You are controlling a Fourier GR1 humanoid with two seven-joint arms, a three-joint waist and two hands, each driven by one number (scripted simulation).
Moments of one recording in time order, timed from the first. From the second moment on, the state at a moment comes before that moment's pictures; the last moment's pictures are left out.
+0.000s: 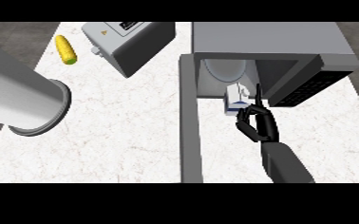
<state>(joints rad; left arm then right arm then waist) 0.55 0.15 0.73 -2.31 1.07 -0.62 0.29 -0.53 -0.07 -0.27 -0.27 0.13 -0.03 -1.05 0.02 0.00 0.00</state>
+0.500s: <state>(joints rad) 0.54 0.12 0.74 -2.31 1.06 -0.64 0.33 -0.71 -0.13 -0.27 -0.27 0.14 -0.07 -0.94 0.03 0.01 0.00</state>
